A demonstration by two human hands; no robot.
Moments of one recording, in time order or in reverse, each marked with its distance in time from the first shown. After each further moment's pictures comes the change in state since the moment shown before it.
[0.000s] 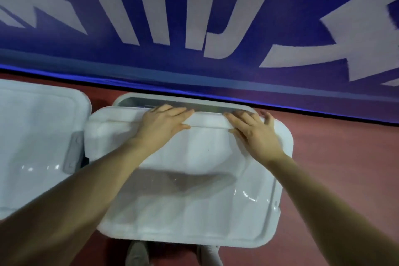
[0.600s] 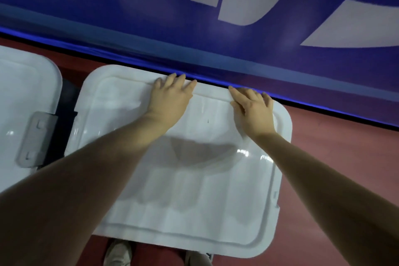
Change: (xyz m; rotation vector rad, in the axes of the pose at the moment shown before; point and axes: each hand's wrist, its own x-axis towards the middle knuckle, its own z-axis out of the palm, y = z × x) left_hand 0.041 -0.025 0.117 0.265 -0.268 -0.318; right_hand 0.058 0.040 0.118 0.183 -0.110 0.257
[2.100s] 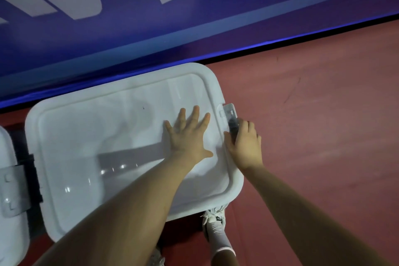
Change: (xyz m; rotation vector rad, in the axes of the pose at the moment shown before) left_hand -0.066 0.201 -0.014 0.001 -0.657 0.197; right_hand -0.193 0.052 0.000 0.341 -0.076 0.728
